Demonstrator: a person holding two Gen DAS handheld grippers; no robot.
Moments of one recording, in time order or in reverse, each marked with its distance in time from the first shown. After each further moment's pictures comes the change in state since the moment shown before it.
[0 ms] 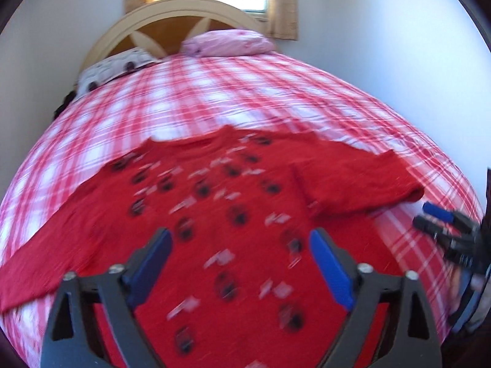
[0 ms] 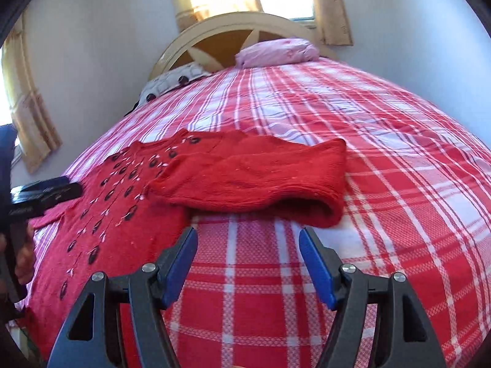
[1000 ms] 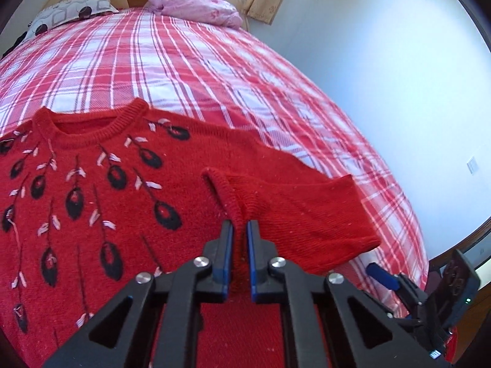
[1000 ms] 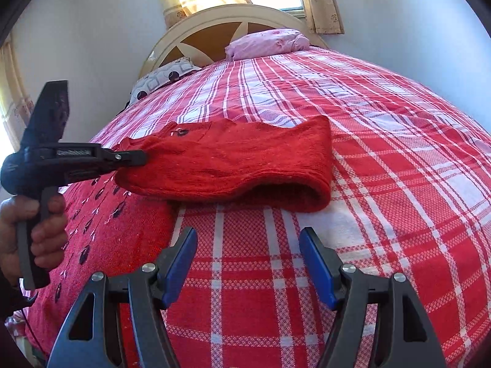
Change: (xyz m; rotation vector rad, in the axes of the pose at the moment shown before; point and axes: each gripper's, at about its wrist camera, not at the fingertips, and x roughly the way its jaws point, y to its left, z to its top) left arm 0.067 -0.021 0.035 -0.178 0.125 -0.354; right arm 0.009 -0.012 -0.006 0.052 0.041 -0.013
